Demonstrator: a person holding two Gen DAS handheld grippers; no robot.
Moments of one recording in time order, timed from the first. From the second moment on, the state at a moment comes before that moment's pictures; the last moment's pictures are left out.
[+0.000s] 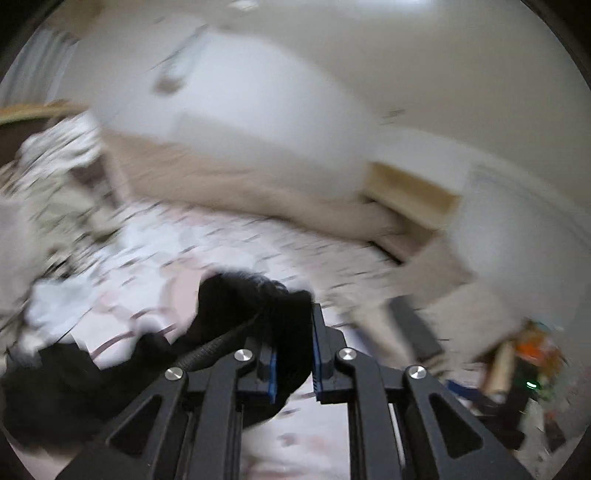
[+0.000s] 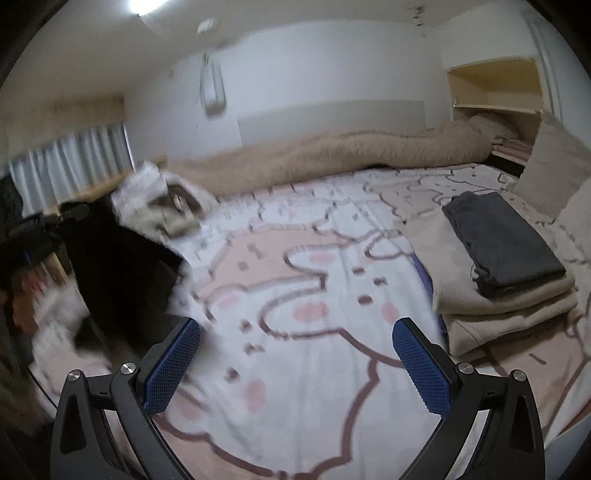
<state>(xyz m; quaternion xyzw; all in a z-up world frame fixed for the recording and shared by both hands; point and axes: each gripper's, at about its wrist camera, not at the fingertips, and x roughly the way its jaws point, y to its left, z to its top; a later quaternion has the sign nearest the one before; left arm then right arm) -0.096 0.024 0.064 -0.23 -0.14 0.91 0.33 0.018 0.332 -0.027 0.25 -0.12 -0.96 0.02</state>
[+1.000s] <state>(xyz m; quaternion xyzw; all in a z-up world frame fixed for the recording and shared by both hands) 0.012 -0.049 -0.064 -0.42 -0.18 0.87 0.17 -0.046 0.232 -0.159 0.44 -0.10 -0.88 0.11</state>
